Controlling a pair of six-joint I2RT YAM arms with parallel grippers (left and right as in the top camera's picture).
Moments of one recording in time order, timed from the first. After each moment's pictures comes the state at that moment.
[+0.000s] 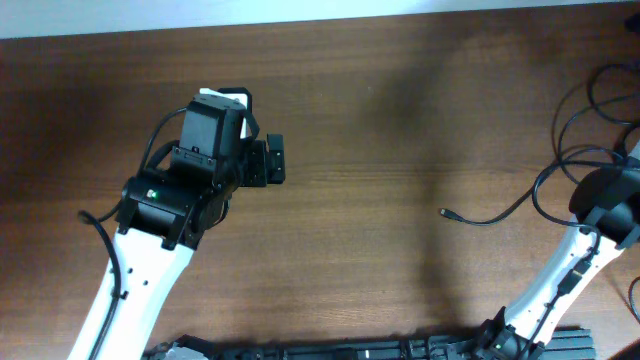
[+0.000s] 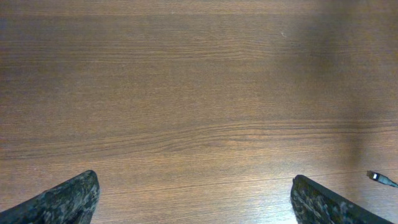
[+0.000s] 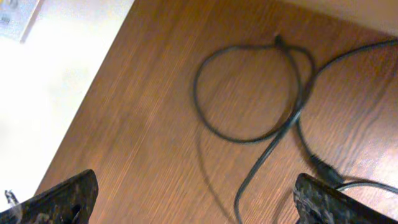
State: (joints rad) left arm -0.39 1.28 1.36 -0.96 -0.11 -0.29; right arm -0.56 2.38 2.59 -1.16 0.07 0.57
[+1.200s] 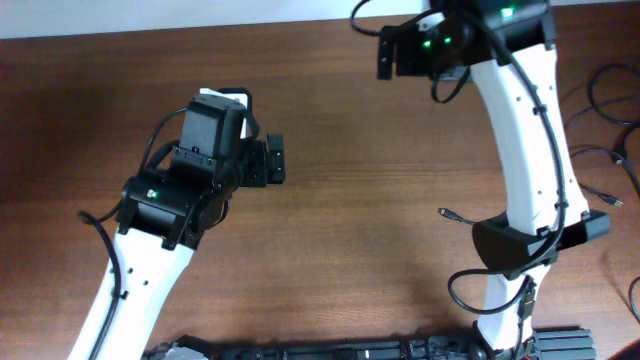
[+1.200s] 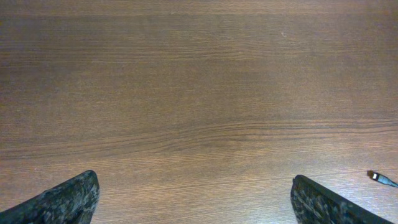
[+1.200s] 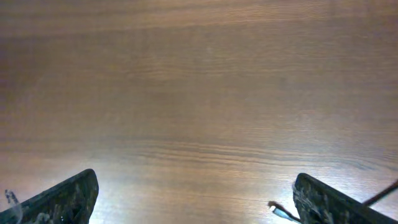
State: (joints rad) left arm -0.39 1.28 1.36 -0.96 -0.11 -0.29; right arm 0.31 2.06 2.58 -1.62 0.01 0.34
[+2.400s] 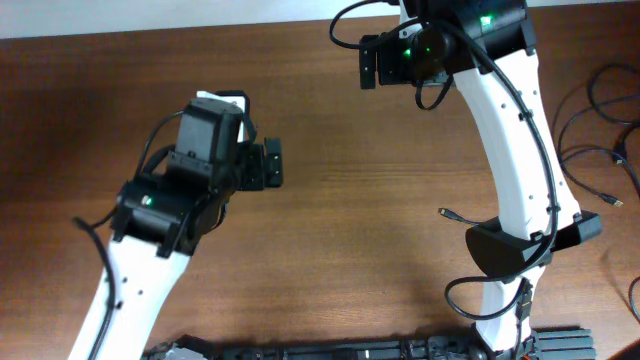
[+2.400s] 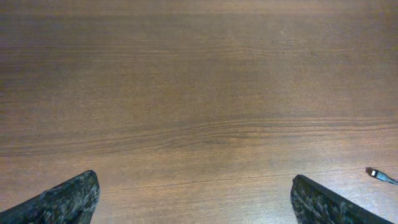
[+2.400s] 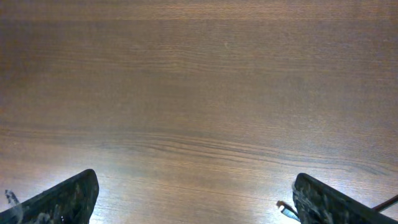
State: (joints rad) left arm -0.39 1.25 1.36 -0.98 -0.11 -0.29; right arm 0.36 2.06 2.58 -1.62 0.01 0.34
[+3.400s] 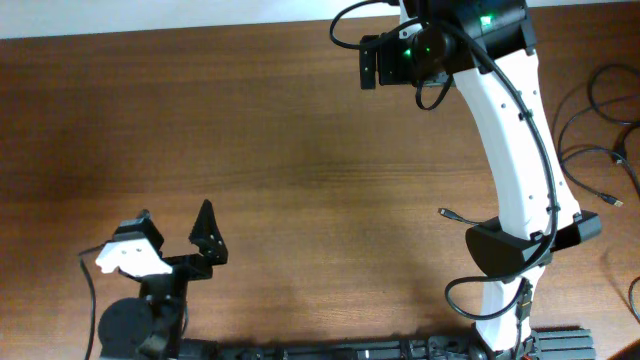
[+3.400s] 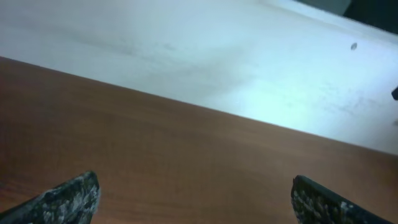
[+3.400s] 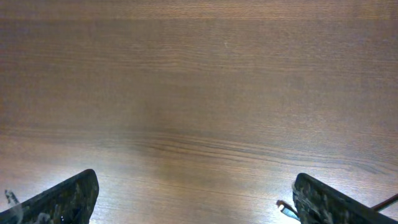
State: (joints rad) left arm -0.15 0.24 0.57 -0.47 -0.12 -0.30; right arm 0.36 2.06 2.58 -1.62 0.01 0.34
